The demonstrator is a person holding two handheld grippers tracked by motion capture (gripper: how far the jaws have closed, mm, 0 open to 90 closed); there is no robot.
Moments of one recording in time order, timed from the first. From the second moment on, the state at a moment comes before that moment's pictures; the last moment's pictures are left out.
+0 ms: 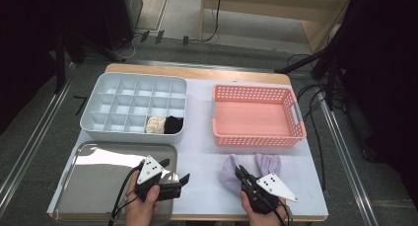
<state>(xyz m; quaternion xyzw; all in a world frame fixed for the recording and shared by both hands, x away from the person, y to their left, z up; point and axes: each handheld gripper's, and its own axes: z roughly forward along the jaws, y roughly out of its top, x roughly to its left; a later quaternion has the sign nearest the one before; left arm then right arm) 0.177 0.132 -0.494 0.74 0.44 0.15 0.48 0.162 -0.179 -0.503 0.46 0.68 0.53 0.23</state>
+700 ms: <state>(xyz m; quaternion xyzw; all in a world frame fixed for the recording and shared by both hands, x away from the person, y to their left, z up) 0.177 0.131 -0.494 0.75 0.44 0.15 0.48 0.183 -0.197 -0.509 0.49 0.65 0.53 0.24</state>
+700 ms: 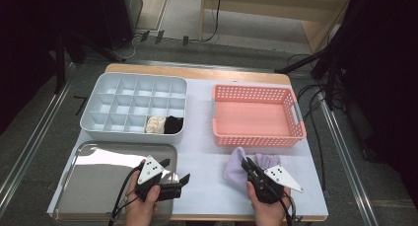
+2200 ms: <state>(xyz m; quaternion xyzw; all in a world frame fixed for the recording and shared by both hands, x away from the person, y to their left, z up) 0.175 0.126 -0.494 0.75 0.43 0.14 0.48 0.182 -0.185 -0.529 0.47 0.75 0.44 0.18</state>
